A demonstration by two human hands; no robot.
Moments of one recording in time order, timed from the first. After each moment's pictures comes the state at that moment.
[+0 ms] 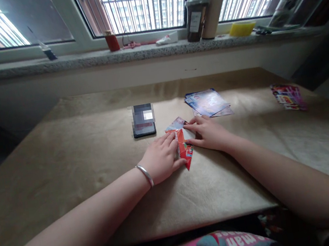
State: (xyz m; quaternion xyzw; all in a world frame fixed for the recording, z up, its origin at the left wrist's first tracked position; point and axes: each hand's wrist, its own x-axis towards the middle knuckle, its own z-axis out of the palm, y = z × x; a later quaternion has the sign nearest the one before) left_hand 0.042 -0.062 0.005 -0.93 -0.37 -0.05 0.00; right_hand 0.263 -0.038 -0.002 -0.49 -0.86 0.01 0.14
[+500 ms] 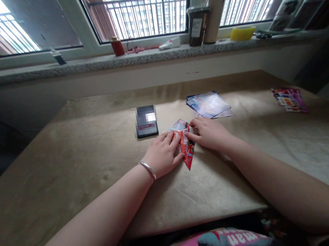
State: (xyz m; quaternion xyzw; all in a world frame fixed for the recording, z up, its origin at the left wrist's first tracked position) left_hand 0.042 -0.073 0.009 -0.92 -0.38 -0.08 0.03; right_hand 0.245 -0.059 0.024 -0.57 -0.81 0.02 0.15
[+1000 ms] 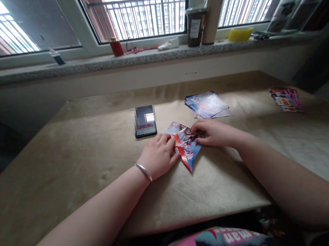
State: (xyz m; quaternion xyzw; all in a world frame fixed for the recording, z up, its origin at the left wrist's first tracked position) left_hand 0.041 -0.084 0.017 -0.92 -0.38 -0.08 0.05; right_hand 0.278 -0.059 0.024 -0.45 -0.87 0.15 0.16
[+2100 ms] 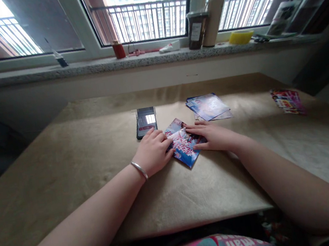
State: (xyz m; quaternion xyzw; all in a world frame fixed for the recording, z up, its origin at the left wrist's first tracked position) left_hand 0.024 -0.073 0.027 -0.92 -0.38 -0.10 0.08; right_hand 0.274 -0.058 0.010 -0.46 -0.88 0.07 0.10
